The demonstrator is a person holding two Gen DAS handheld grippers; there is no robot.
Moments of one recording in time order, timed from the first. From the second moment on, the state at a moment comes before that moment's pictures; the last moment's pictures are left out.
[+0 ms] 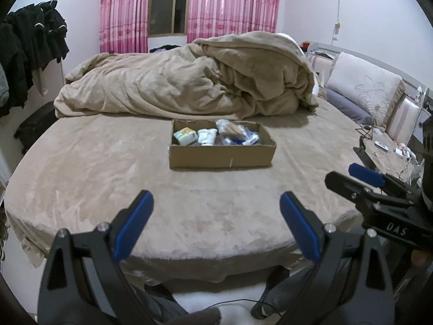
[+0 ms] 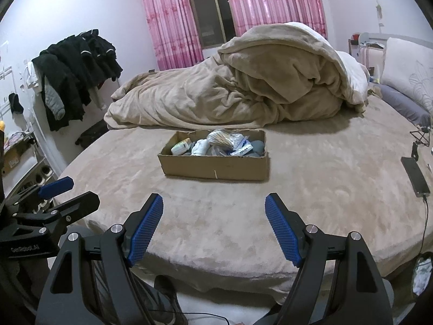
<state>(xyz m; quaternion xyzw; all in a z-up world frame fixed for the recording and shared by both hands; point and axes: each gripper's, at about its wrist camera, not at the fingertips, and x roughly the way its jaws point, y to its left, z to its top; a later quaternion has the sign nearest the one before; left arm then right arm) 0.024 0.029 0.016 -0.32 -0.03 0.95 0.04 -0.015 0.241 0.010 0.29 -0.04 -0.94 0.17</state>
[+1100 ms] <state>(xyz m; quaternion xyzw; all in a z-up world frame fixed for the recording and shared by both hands) 0.052 0.008 0.023 -0.31 -0.03 0.95 0.03 0.011 0.220 0.029 0.27 -0.03 -0.95 0.18</state>
